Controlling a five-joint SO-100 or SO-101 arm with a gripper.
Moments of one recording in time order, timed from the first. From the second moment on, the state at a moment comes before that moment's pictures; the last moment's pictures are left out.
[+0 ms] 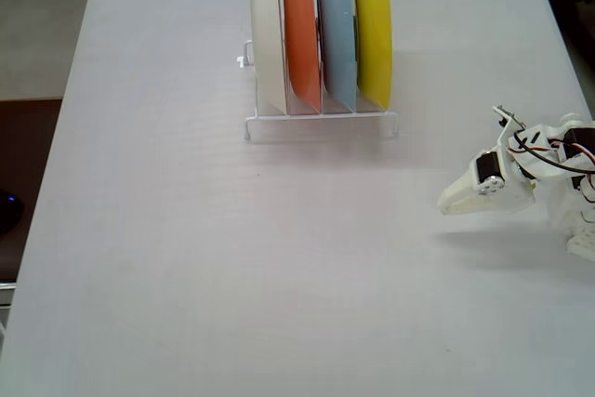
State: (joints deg) arm -2.4 188.3 180.0 39.2 -1.7
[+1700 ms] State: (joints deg) arm -0.2 188.3 178.9 32.1 1.8
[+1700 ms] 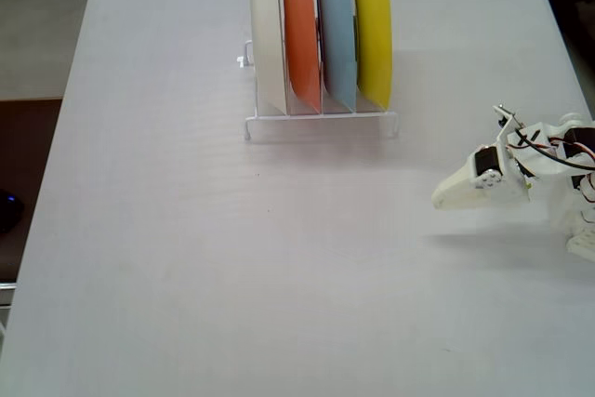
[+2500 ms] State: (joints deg) arm 23.3 176.8 141.9 33.1 -20.8
